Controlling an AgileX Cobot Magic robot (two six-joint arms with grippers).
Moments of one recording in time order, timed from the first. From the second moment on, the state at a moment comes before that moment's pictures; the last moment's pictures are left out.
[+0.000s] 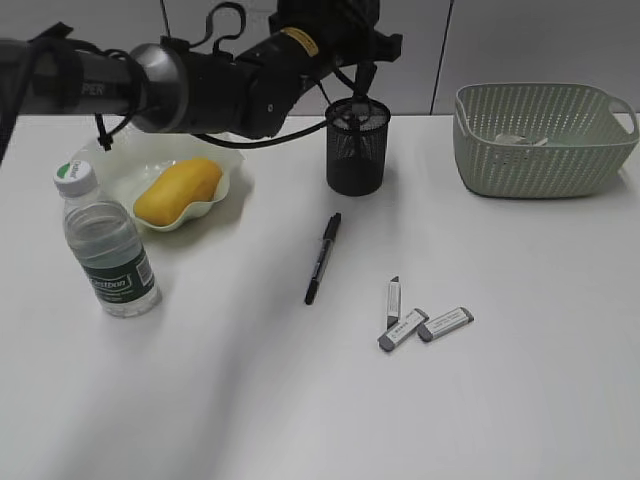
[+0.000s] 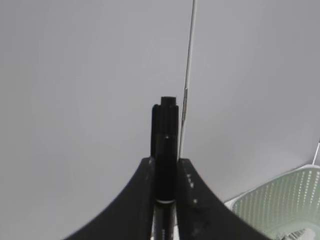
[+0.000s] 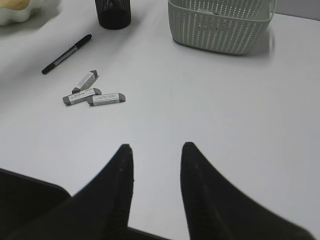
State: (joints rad) left arm -0.62 2.30 -1.74 -0.05 -0.50 -0.03; right arm 0.38 -0.01 -0.51 -0.06 1.04 0.05
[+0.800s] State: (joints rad) left arm -0.61 2.02 -1.74 0.01 0.25 -0.03; right arm 0.38 -0.01 -0.51 -0.06 1.04 0.05
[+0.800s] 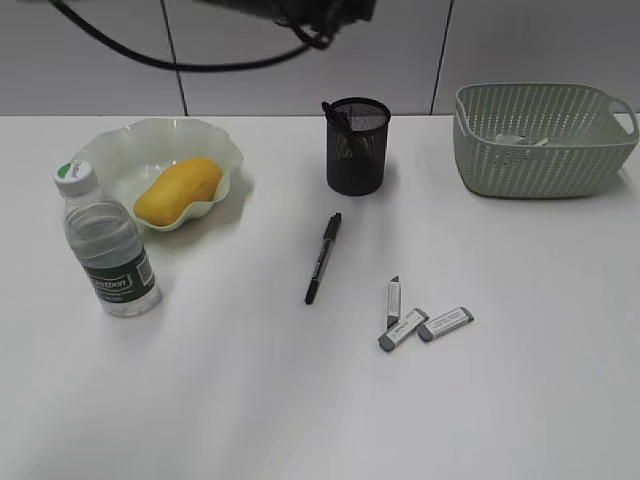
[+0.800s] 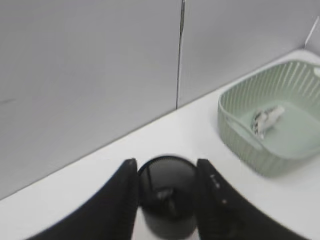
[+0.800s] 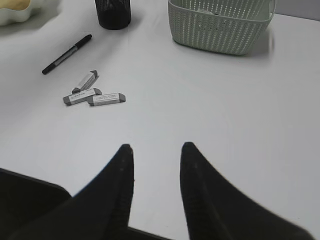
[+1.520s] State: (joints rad) left arm -0.58 0.68 -0.76 0.05 1.04 -0.13; right arm 0.38 -0.01 -0.51 -0.06 1.04 0.05
